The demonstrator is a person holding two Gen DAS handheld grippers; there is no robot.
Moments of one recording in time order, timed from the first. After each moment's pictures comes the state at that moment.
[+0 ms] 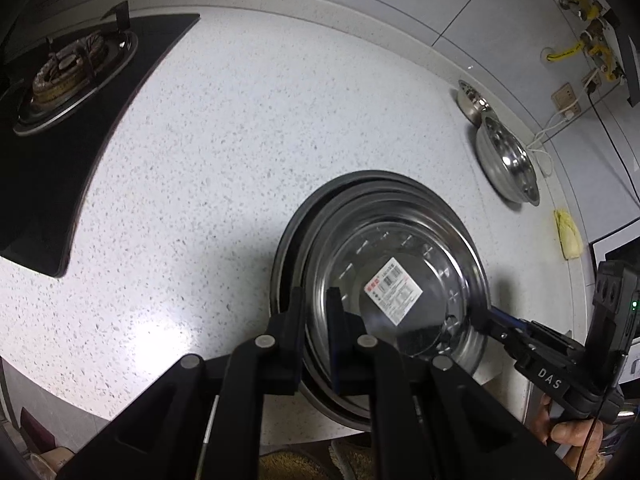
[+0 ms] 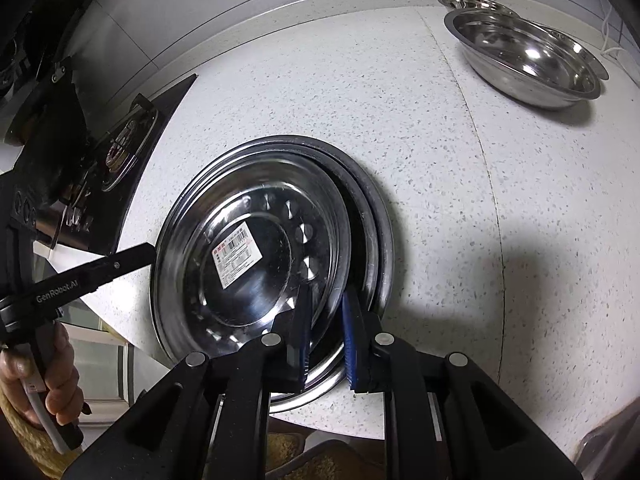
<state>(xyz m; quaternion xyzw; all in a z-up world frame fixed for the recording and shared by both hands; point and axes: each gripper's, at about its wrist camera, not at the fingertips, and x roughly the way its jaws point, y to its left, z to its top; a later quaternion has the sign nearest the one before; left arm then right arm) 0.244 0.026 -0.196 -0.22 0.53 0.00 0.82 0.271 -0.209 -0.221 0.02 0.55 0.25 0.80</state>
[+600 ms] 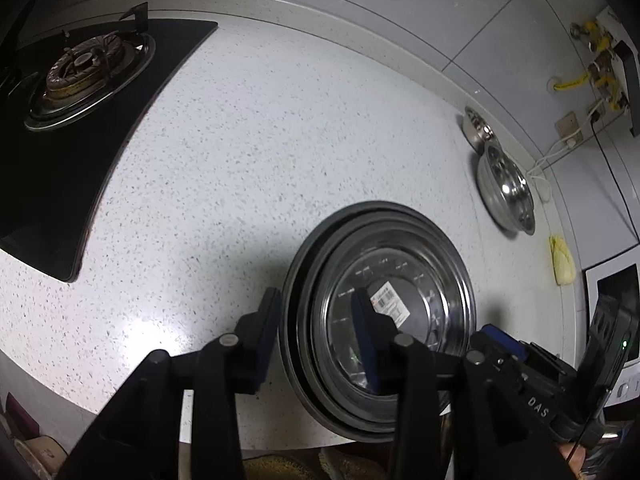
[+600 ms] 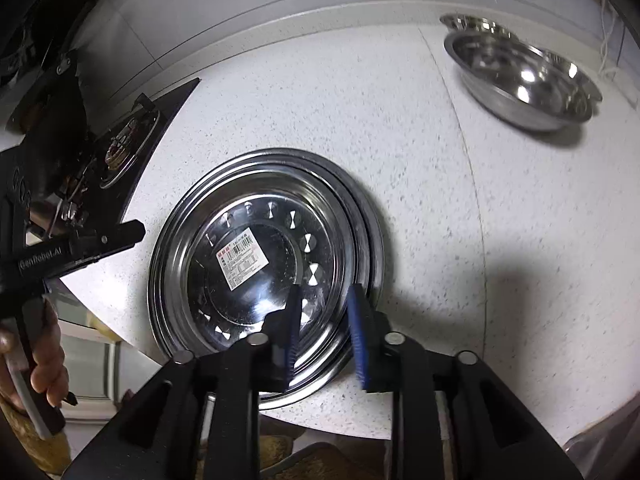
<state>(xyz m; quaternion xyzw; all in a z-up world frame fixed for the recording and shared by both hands) 0.245 0.046 -0.184 -0.25 0.51 0.02 0.82 0.264 -0.209 -0.207 -0.01 0.52 0.25 0.82</state>
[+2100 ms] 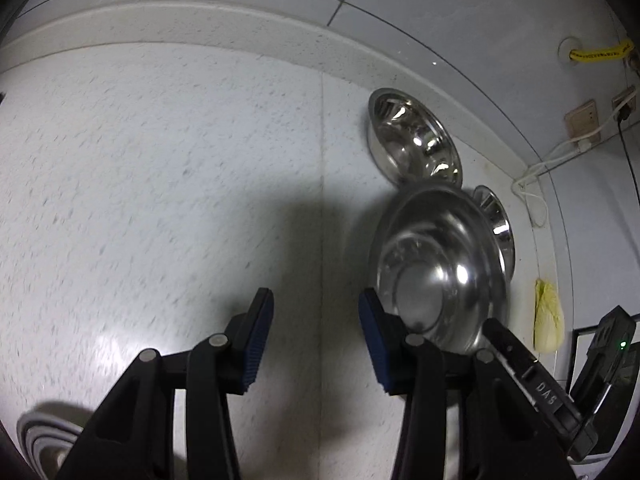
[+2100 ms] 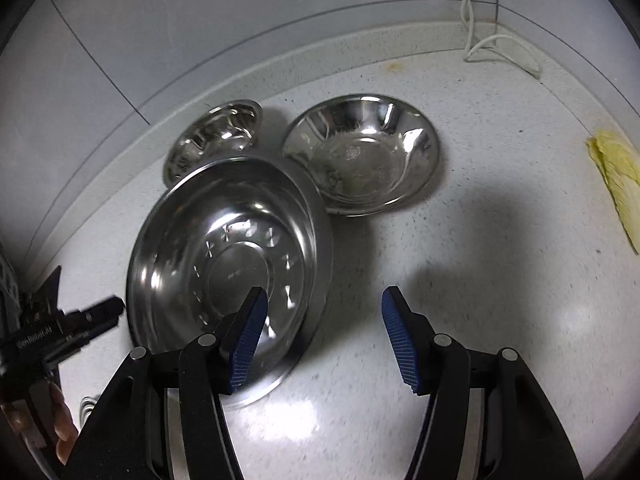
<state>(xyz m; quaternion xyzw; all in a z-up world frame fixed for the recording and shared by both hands) 0.527 -0.146 -0.194 -0.25 0.55 -0.03 0.80 0.511 -0.394 -0.193 0.10 0.51 0.08 0.85</state>
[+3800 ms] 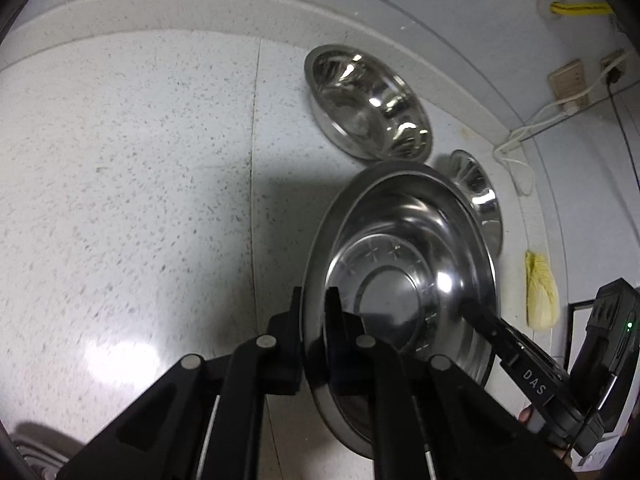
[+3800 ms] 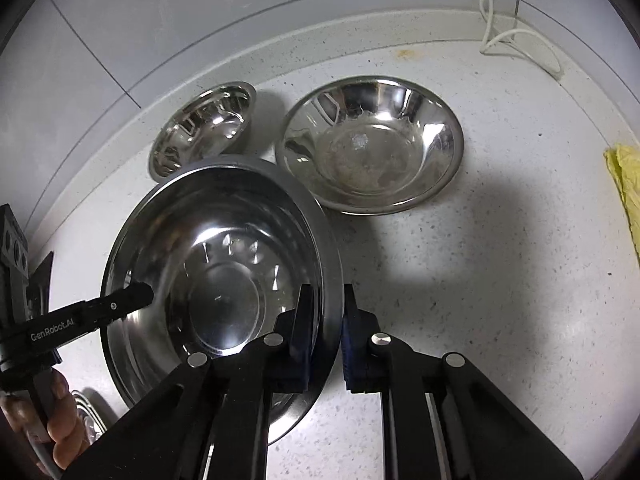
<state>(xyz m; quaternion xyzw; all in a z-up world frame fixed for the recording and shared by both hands) 0.543 -0.187 -0.211 -0.23 0.57 -0.08 0.79 0.525 -0.391 -0.203 0.08 0.53 0.09 0.84</state>
